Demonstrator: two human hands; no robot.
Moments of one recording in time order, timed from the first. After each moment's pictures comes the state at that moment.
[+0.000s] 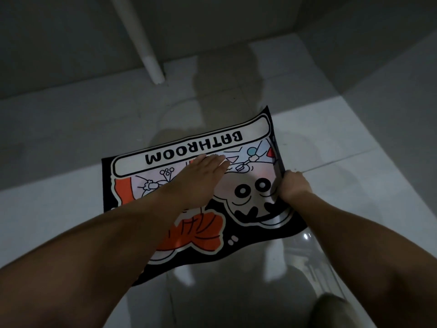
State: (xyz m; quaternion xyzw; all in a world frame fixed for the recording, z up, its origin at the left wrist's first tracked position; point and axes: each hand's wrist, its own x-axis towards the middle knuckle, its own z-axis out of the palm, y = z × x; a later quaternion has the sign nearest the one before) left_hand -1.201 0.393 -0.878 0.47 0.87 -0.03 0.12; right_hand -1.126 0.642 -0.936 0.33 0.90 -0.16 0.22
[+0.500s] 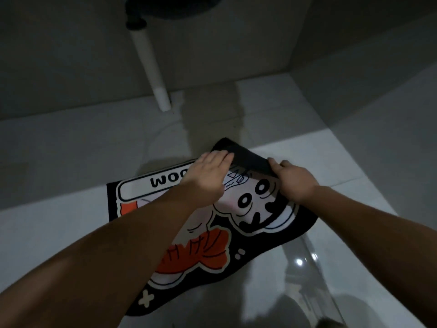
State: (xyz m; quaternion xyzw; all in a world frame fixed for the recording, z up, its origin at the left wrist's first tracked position) left_hand -1.233 0.404 -0.824 0.42 0.90 0.07 0.03; right_hand -1.163 0.638 -0.829 0.06 0.99 -0.03 0.16
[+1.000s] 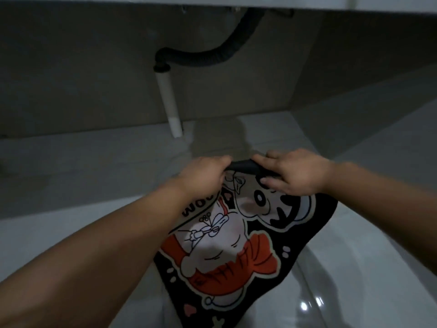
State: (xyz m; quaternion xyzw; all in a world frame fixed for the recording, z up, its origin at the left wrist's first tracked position) left_hand -1.244 0.394 -0.748 0.36 0.92 0.14 -0.01; right_hand -1.181 0.614 -0.688 -0.22 0.97 0.07 0.07
